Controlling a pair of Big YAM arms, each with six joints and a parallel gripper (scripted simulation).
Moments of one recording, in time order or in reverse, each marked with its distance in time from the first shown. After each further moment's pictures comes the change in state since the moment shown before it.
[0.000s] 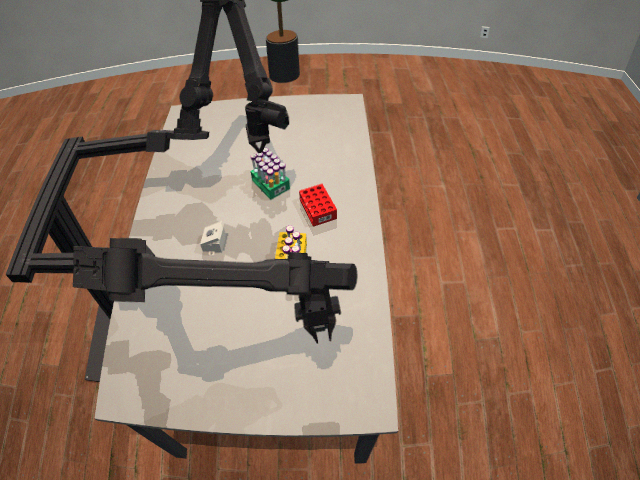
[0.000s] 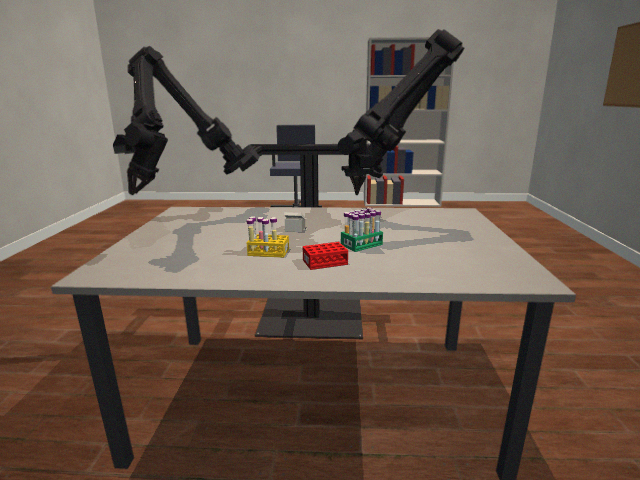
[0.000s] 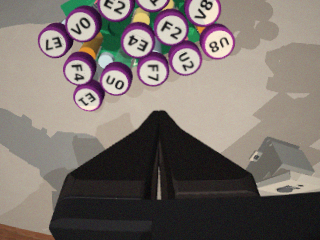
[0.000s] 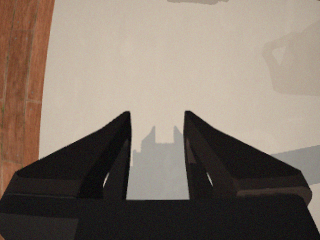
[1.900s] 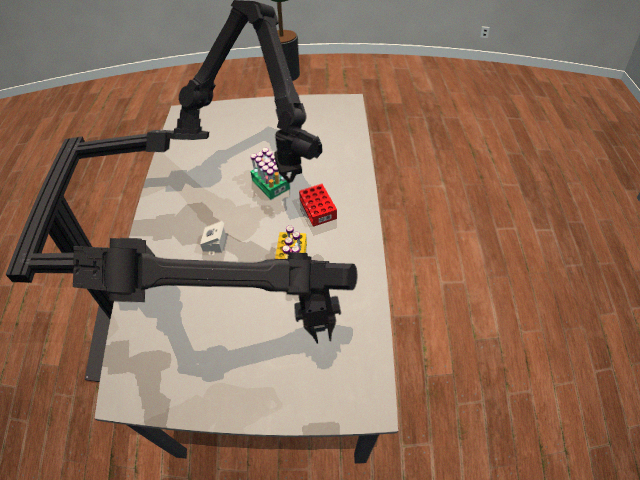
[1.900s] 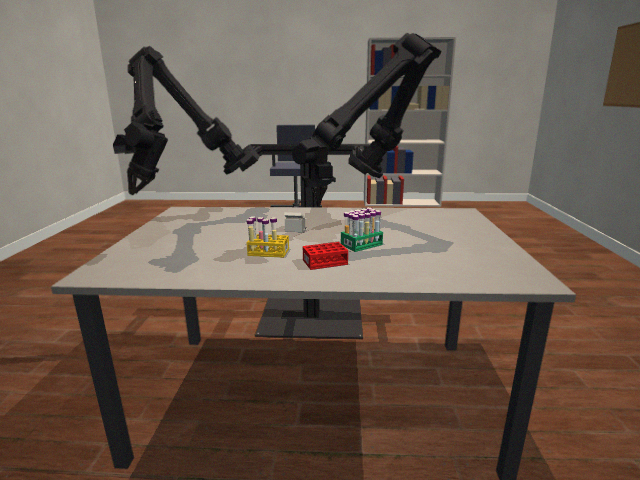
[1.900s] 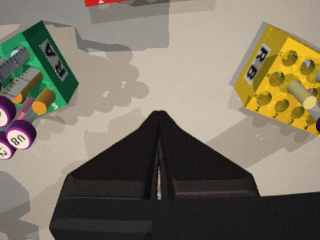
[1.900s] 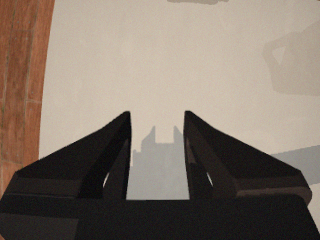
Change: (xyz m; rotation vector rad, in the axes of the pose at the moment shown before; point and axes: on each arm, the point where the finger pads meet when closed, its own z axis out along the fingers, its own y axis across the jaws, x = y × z) left arm -0.071 -0.153 0.017 0.010 -0.010 -0.027; right arm 0.000 0.000 0.000 0.000 0.000 0.000
